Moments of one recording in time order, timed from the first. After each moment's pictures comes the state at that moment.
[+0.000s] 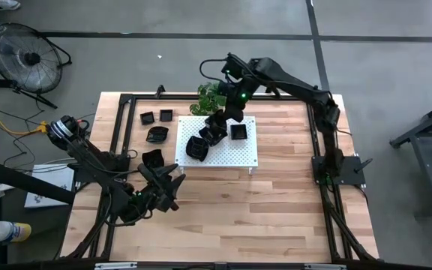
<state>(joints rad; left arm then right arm) -0.82 1.42 0.86 0.88 -1.57 1.13 -0.48 2.03 2.18 -1.29 -0.68 -0.07</state>
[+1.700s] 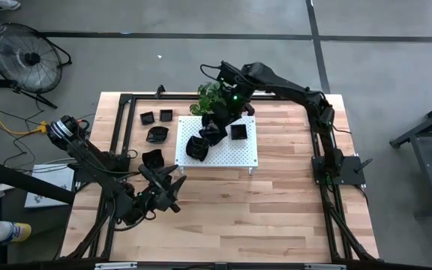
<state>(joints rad) -0.82 1.42 0.86 0.75 -1.57 0.88 -0.46 2.08 2.18 -1.34 -0.65 0.67</state>
